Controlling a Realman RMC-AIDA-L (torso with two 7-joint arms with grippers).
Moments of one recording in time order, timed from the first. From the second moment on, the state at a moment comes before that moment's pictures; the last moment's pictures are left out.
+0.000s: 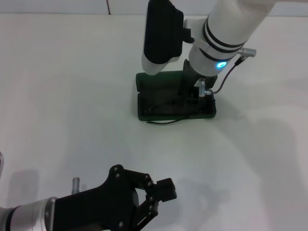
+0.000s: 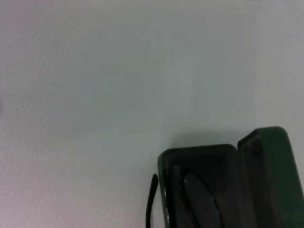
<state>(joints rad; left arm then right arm) -0.29 -2.09 1.44 0.12 1.15 1.94 -0.62 1.33 2.03 -2.06 -0.65 -2.17 -1.06 2.33</state>
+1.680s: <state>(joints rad) -0.28 -2.09 1.43 0.12 1.15 1.93 -0.63 1.28 2.03 -2.12 -0.70 -2.13 -1.02 2.31</state>
